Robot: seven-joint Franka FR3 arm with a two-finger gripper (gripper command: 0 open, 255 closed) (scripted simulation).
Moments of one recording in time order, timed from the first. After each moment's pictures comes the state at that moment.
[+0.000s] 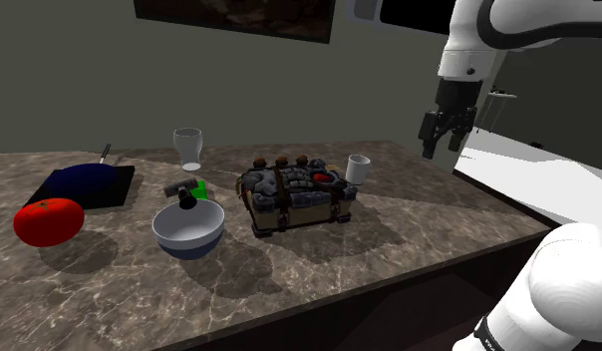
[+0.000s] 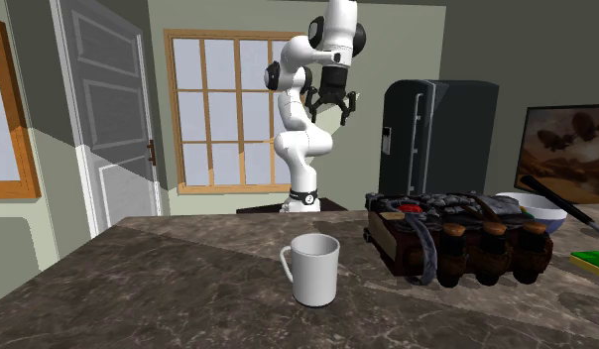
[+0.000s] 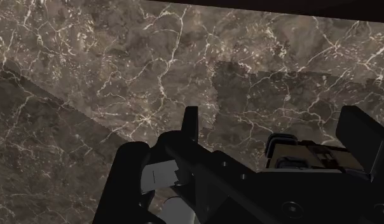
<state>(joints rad) -0.02 -0.79 -0.05 -2.36 -0.11 1.49 0.16</state>
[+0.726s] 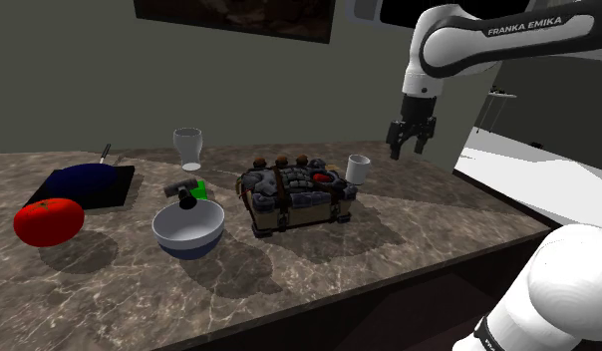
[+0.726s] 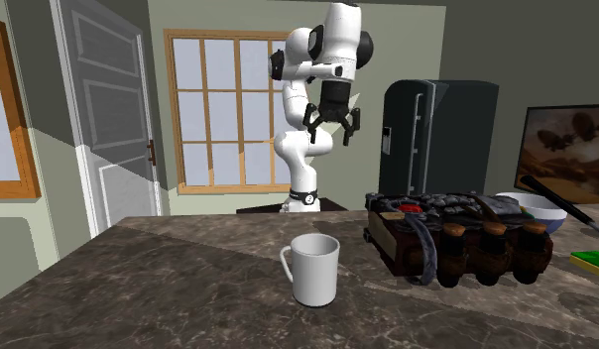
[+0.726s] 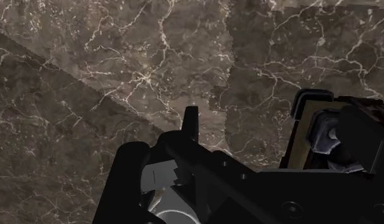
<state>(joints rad) -0.04 -0.50 -0.13 -2.30 -0.14 1.74 0.11</state>
